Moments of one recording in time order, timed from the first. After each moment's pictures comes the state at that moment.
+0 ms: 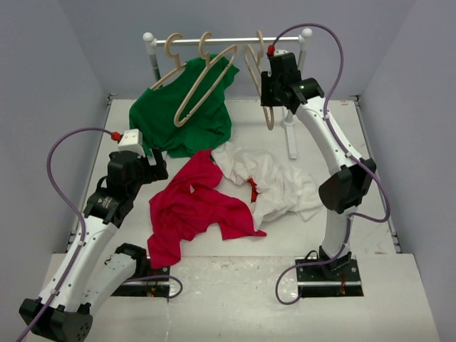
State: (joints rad) left arm -0.28 0.77 0.81 -0.51 -0.24 -0.30; right arm 0.41 1.98 2.18 -0.86 0.15 0.26
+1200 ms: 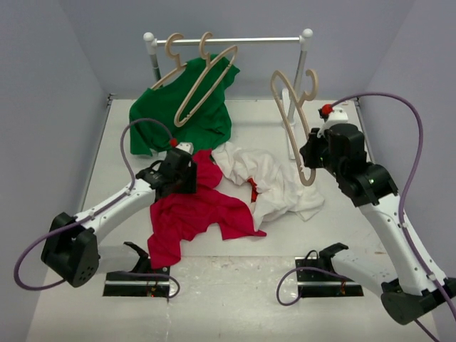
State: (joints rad) left arm -0.52 1.23 0.83 -0.51 -0.16 -0.44; right arm 0.42 1.02 1.26 -0.77 0.14 0.29
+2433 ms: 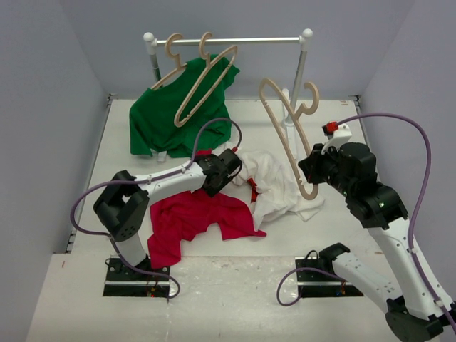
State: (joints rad) left arm -0.83 1.74 1.21 -0.72 -0.45 0.04; right arm 0.42 0.81 1.13 -0.76 0.00 0.27
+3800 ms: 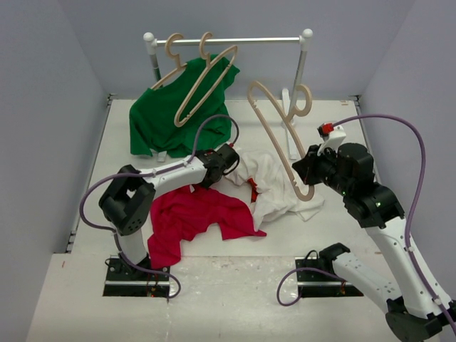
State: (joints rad) left arm -0.77 1.80 1.24 -0.72 -0.52 0.09; right arm 0.42 0.81 1.09 -0.71 -0.09 0.27
